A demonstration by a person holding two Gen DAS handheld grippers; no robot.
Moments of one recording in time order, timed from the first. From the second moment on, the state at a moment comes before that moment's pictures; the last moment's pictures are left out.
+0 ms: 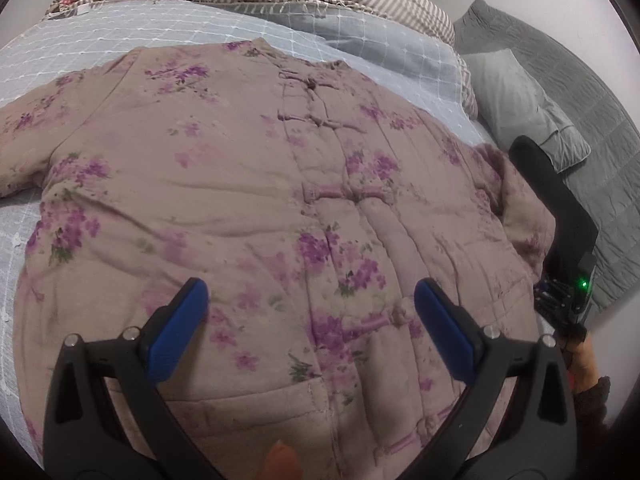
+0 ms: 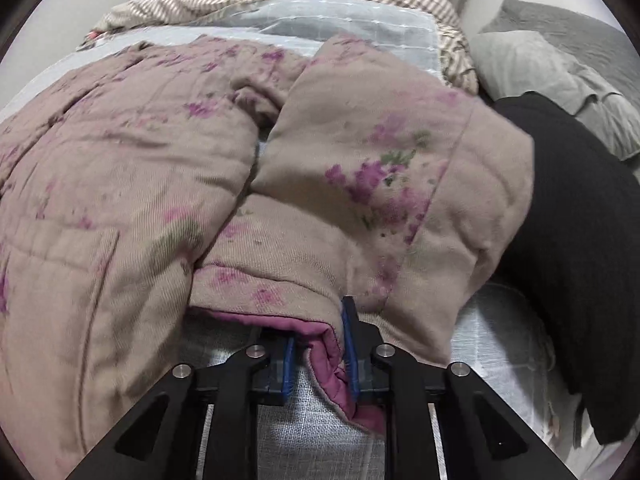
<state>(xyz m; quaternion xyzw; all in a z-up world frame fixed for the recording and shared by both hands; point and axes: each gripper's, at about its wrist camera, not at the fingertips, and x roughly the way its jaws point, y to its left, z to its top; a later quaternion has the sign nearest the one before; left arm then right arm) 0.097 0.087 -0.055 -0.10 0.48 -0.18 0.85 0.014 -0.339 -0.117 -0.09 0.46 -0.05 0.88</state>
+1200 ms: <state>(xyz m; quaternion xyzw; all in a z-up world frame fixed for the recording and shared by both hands) 0.093 0.097 -0.051 -0.02 0.45 -0.17 0.88 0.092 -0.613 0.013 0.00 0.38 -0.46 0.80</state>
